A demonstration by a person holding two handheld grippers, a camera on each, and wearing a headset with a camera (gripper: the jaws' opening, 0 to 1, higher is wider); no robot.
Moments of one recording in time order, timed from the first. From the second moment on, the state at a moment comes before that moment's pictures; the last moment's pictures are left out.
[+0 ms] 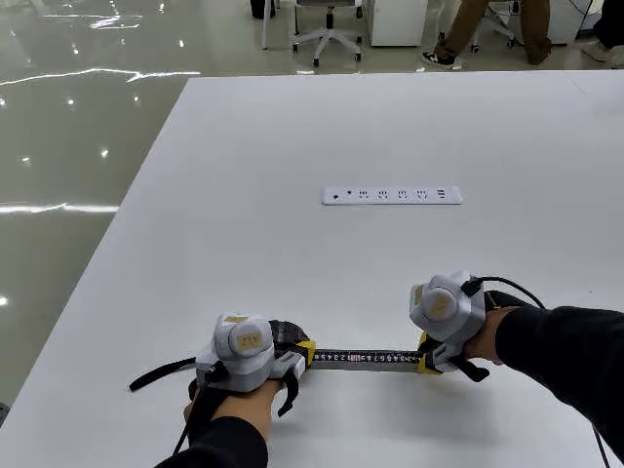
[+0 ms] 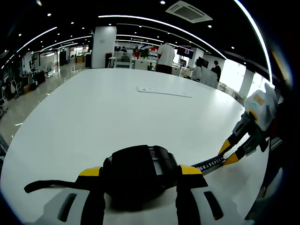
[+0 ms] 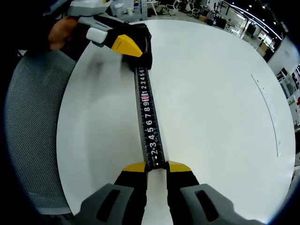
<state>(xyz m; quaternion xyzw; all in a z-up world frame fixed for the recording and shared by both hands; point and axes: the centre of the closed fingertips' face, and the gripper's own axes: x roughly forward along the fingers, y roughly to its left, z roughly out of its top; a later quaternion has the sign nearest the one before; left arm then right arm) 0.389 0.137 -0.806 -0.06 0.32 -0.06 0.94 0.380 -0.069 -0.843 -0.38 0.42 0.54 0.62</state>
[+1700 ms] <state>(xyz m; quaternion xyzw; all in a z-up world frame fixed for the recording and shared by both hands) 0.389 0.137 -0.806 -0.06 0.33 -0.07 0.94 0.378 -0.029 -0.843 -0.37 0.39 0.57 0.62</state>
